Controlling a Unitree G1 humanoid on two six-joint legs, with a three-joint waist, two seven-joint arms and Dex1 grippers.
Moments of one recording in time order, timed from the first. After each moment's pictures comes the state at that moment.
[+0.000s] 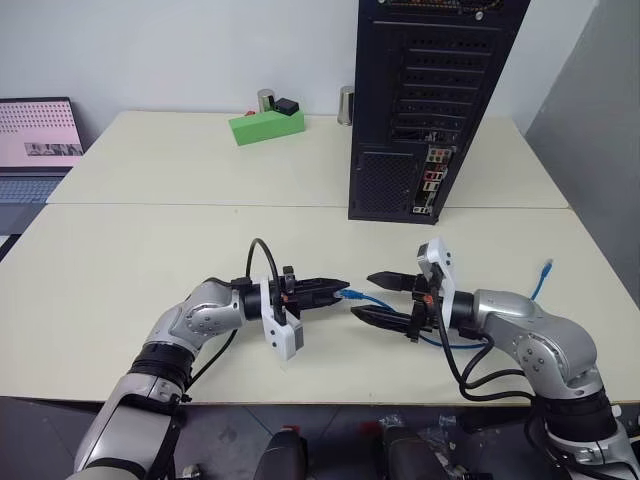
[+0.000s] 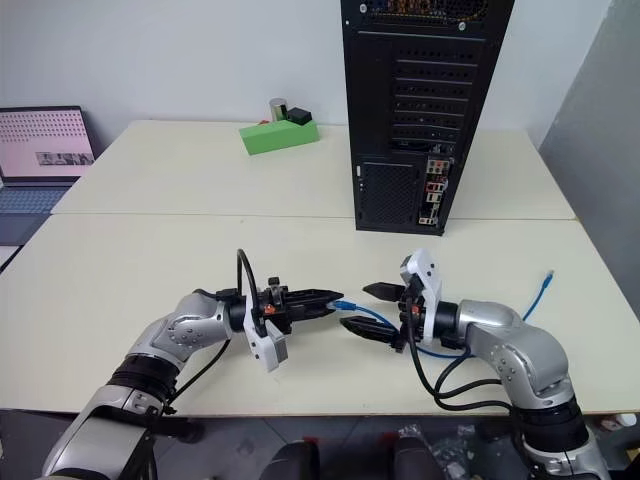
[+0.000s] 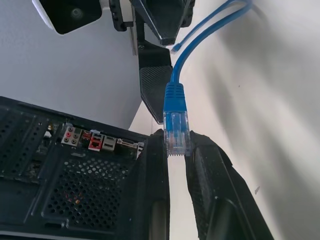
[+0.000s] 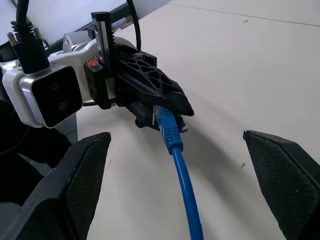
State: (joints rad) left arm -0.56 0.56 -0.21 0.56 0.44 -1.27 -0.54; right arm -0.33 -0.45 0.07 -0.39 0.63 0.88 0.78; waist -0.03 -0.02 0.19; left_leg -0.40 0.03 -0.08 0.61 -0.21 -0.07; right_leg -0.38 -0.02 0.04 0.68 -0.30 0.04
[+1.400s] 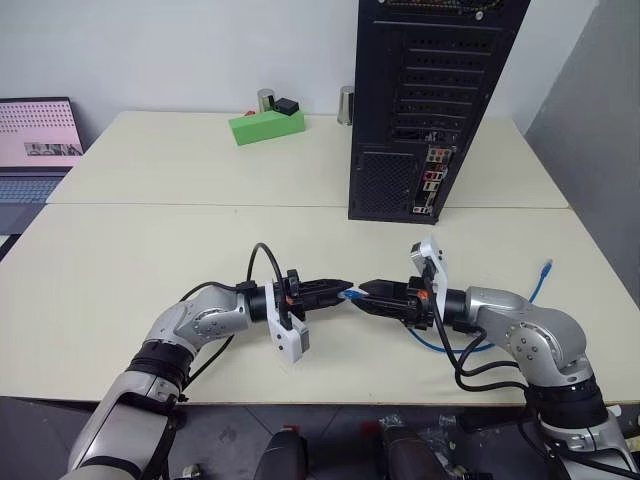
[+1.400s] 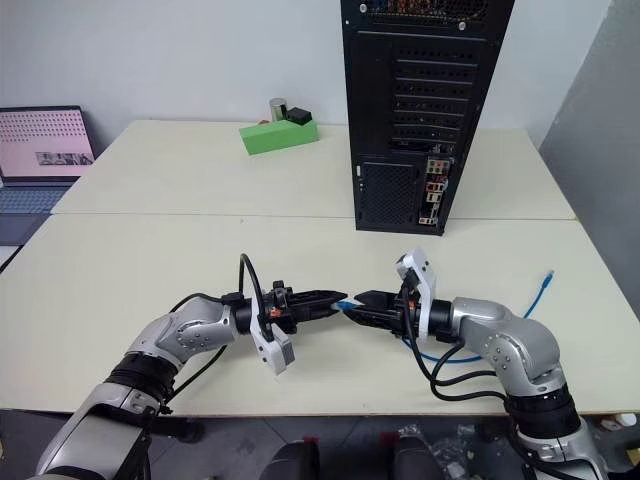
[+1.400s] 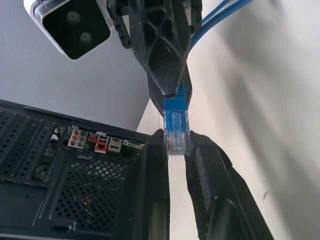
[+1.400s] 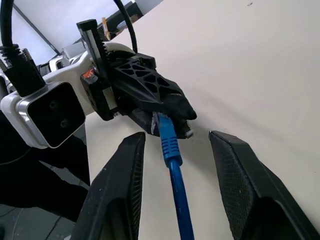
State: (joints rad) left arm -0.57 0.58 -0.27 0.54 0.56 -1.25 -0.33; right arm -0.38 -0.44 0.08 -0.31 0.69 0.93 0.76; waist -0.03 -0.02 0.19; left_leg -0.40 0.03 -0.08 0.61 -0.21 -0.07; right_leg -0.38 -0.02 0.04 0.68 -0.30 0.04
